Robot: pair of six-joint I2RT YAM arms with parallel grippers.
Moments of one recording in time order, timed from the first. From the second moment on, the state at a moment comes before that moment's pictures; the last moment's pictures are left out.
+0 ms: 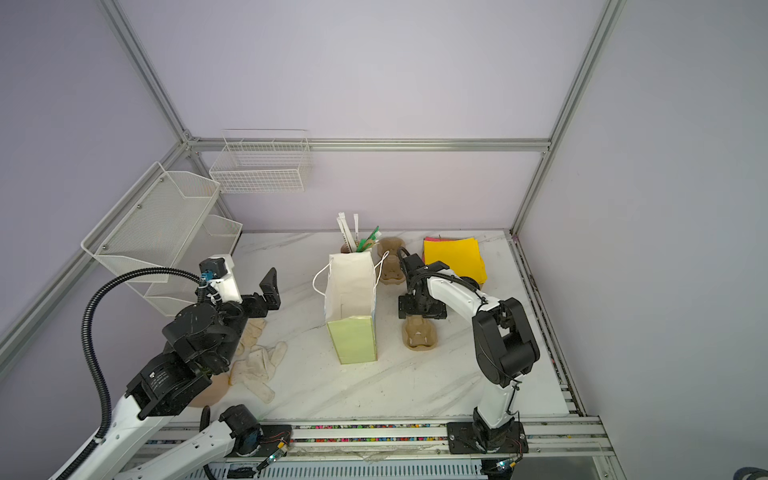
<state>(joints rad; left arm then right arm) -0.68 0.68 0.99 -0.40 -0.72 -0.11 0.49 1.79 1.34 -0.96 0.04 0.48</state>
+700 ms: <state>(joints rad) -0.68 0.67 0.97 -0.37 -0.72 -0.09 0.51 1.79 1.25 -0.85 0.06 0.53</state>
